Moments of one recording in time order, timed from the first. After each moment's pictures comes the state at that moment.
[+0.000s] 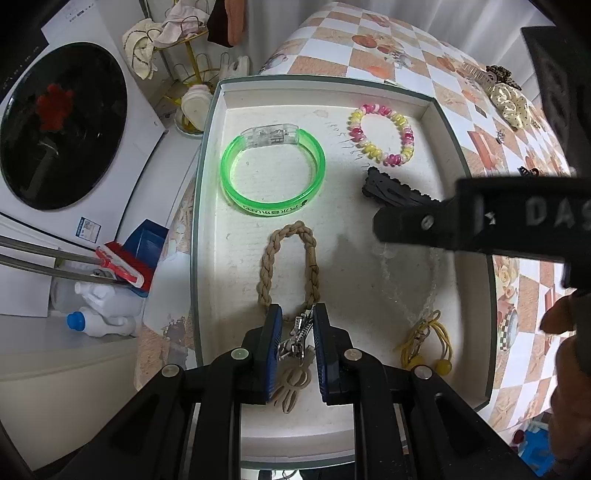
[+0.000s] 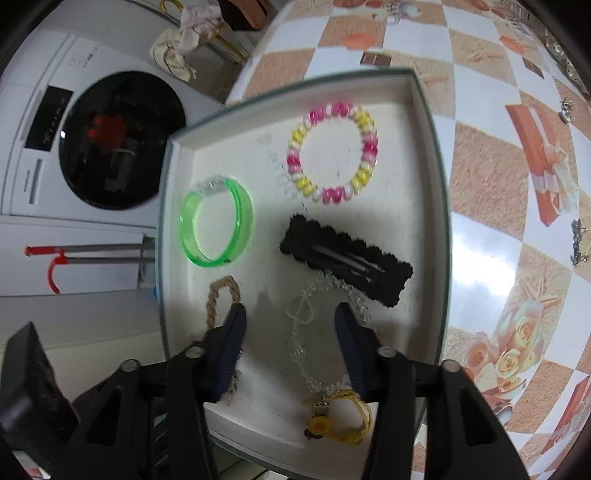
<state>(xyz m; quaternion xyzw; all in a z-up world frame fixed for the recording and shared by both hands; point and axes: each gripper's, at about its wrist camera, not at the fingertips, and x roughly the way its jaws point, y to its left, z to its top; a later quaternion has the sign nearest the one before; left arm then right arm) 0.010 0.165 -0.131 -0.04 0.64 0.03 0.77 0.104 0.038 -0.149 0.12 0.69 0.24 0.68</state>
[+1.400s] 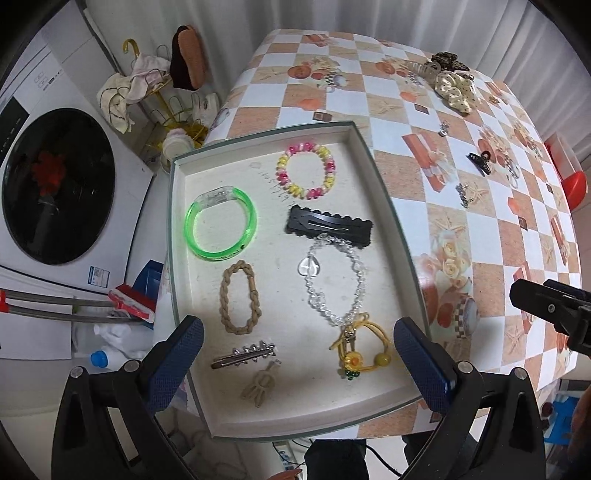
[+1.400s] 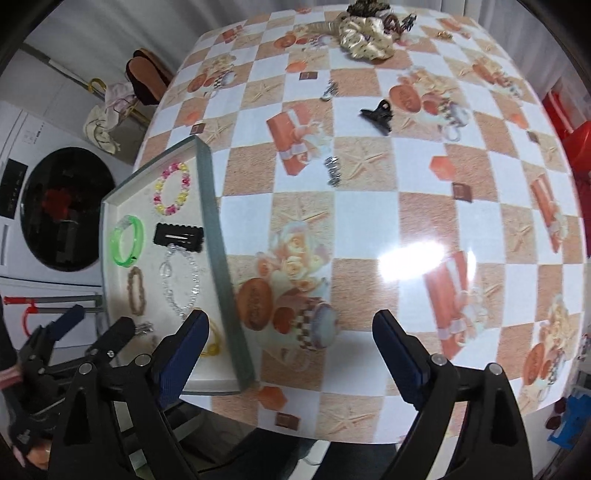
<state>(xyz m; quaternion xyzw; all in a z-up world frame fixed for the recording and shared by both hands) 0.012 0.103 -0.074 0.03 0.62 -0.01 0.79 0.027 -0.118 -0.087 0.13 0.65 0.06 0.75</state>
